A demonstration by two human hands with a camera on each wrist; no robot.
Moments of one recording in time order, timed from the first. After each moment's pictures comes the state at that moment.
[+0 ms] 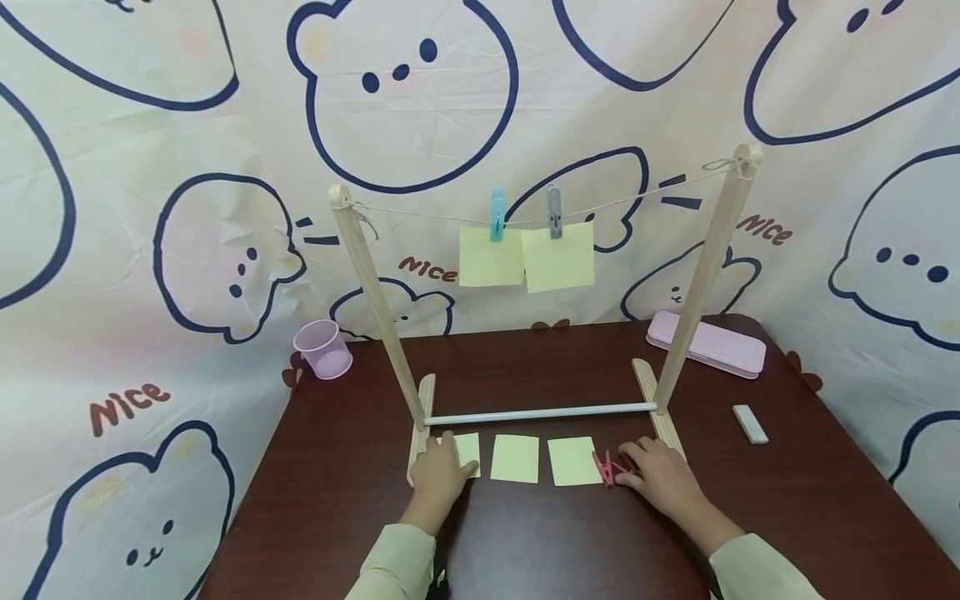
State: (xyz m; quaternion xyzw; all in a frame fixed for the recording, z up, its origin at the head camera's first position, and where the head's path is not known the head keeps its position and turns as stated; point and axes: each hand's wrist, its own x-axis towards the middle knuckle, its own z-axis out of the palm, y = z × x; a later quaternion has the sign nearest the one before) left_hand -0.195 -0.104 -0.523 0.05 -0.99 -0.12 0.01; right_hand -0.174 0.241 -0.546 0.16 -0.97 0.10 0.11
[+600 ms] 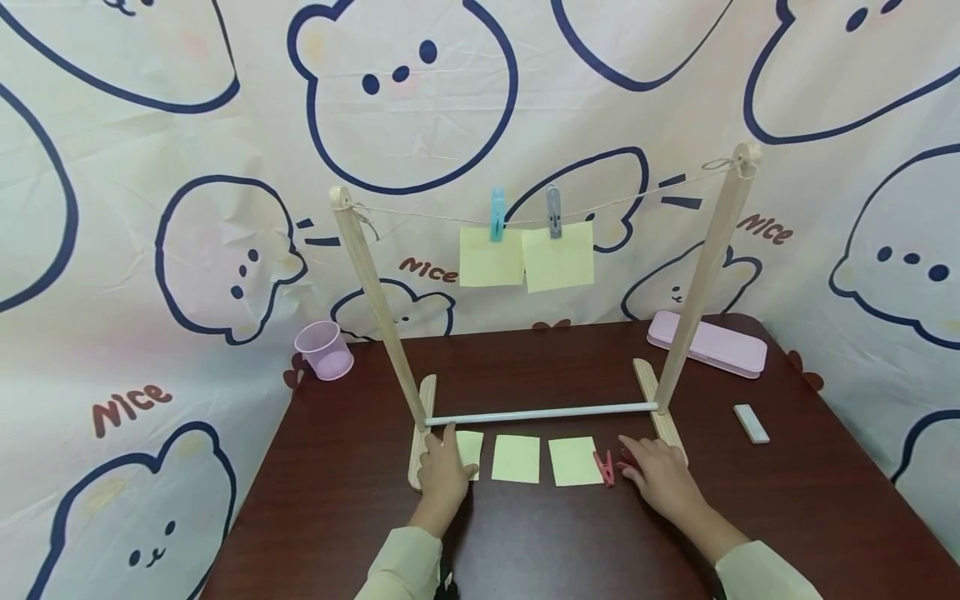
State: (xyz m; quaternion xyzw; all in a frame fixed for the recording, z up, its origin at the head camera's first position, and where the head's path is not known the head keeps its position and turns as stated) left_hand -0.195 -0.096 -0.530 0.07 -0.96 -0.25 0.05; right_hand -0.169 0.237 -0.546 0.16 -0.97 0.13 0.15
